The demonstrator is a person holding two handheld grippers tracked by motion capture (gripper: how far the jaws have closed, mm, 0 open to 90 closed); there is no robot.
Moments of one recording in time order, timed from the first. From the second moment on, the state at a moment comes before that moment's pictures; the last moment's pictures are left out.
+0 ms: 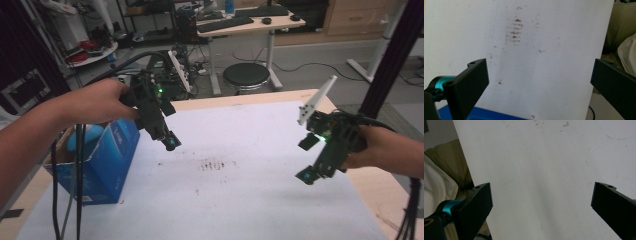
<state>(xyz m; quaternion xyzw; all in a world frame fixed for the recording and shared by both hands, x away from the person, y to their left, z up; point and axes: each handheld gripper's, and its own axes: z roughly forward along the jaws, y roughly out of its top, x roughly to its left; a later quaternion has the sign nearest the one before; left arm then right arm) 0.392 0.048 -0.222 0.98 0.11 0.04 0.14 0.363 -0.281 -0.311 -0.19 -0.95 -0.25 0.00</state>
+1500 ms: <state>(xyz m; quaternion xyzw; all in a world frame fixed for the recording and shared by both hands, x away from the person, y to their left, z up) 0.401 0.010 -0.276 0.99 0.11 0.03 0.12 0.374 -0.261 -0.315 -0.18 -0.96 -0.23 0.01</state>
